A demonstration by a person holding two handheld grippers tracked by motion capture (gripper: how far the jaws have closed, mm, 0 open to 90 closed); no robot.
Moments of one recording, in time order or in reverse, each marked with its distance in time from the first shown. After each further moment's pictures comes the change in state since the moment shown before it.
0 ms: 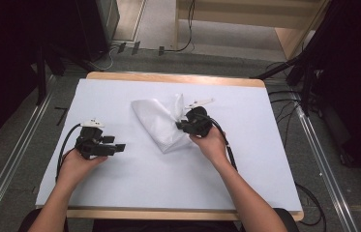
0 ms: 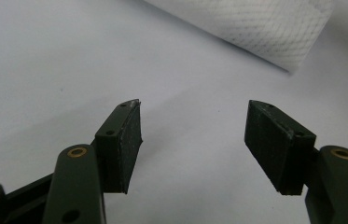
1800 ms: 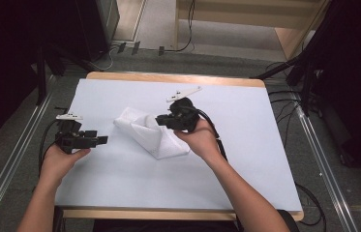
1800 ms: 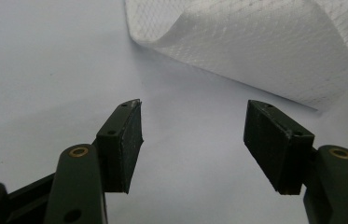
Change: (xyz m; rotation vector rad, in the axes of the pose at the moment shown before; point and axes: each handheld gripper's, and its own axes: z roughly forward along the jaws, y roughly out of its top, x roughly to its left) left arm 0.038 -0.003 -0.034 -0.050 0.041 -0.109; right arm 0.057 0.049 -0.035 -0.040 0.167 -0.110
